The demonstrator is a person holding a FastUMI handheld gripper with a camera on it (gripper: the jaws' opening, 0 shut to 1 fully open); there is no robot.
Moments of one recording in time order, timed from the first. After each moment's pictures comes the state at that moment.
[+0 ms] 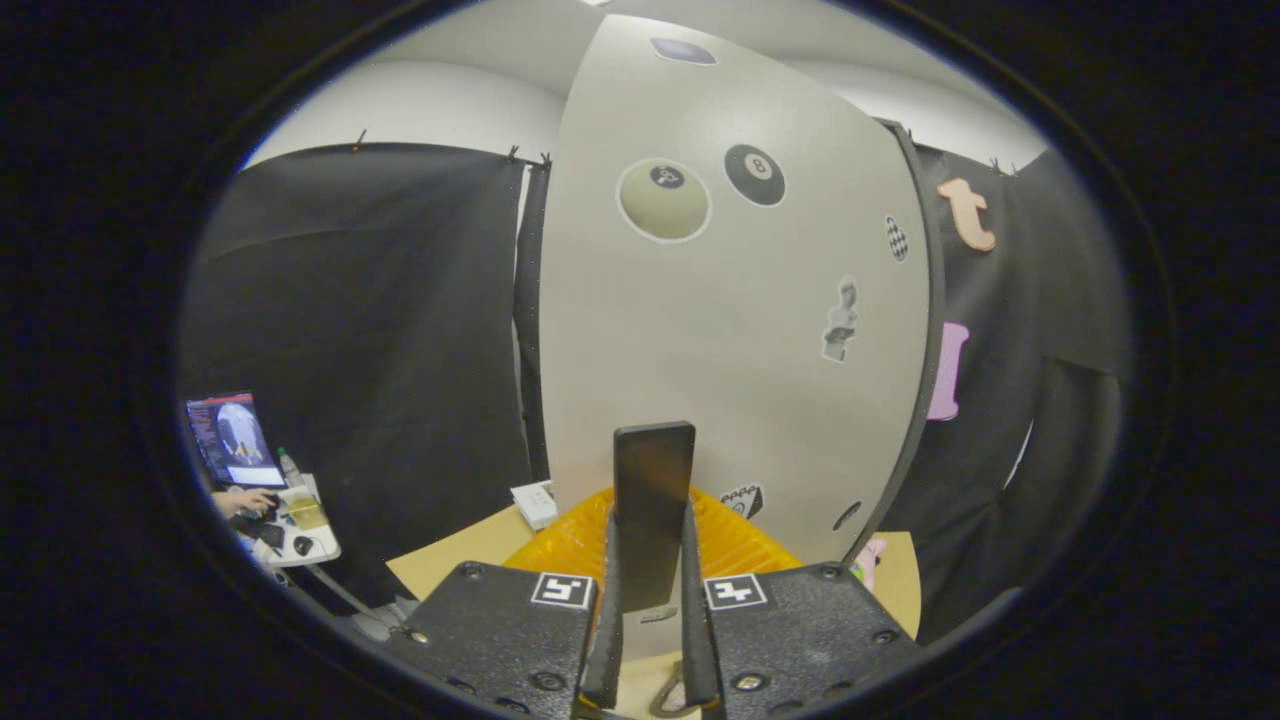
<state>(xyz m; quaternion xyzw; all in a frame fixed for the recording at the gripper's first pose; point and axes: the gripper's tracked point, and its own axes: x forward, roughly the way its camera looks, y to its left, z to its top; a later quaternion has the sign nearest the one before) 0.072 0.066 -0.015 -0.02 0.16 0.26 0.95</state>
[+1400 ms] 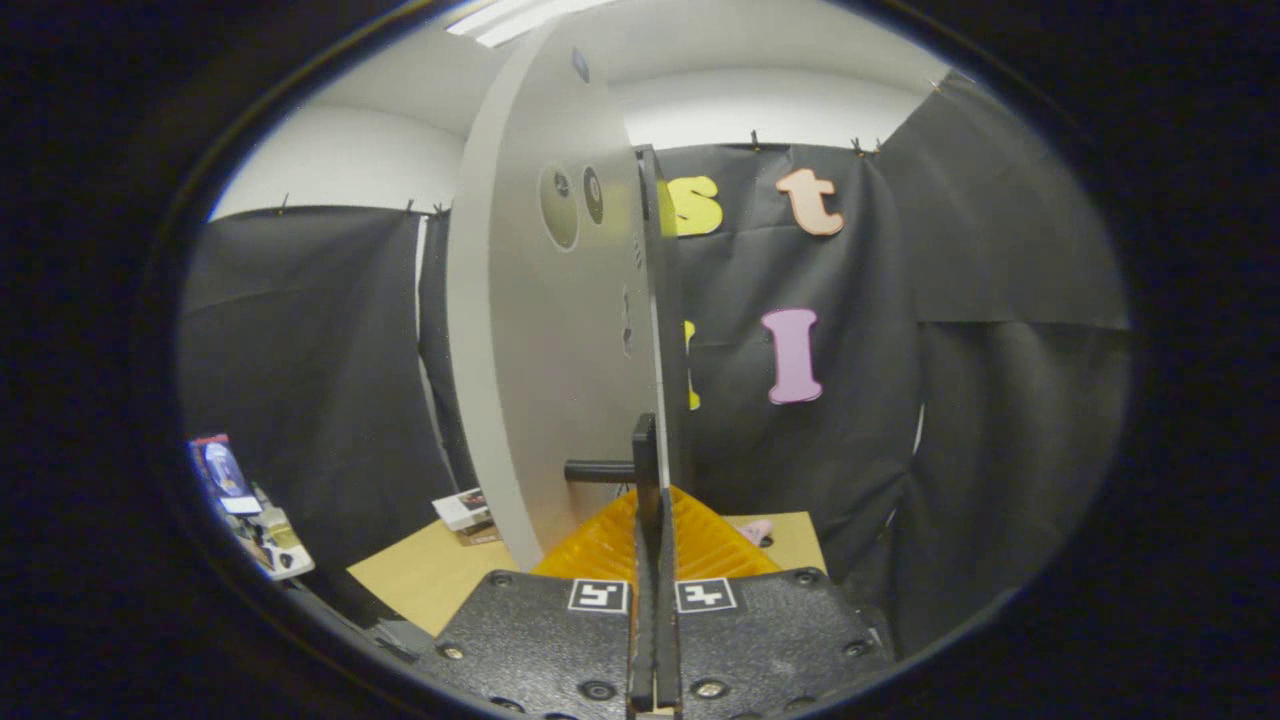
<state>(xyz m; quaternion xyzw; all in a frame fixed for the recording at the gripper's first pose) 0.068 -0.092 -0.009 0.04 0.14 0.16 0.98</state>
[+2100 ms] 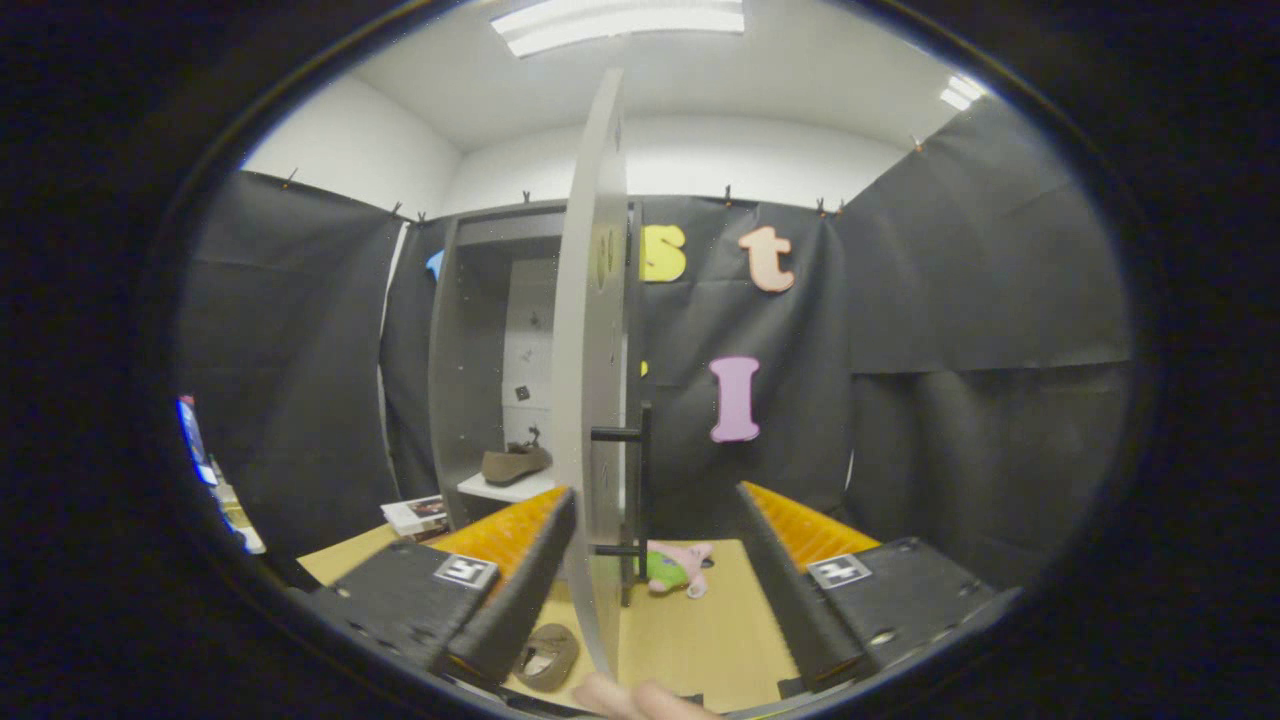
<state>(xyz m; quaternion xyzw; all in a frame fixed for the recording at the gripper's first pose) 0.009 -0.120 0.013 -0.02 0.03 0.04 1.00</state>
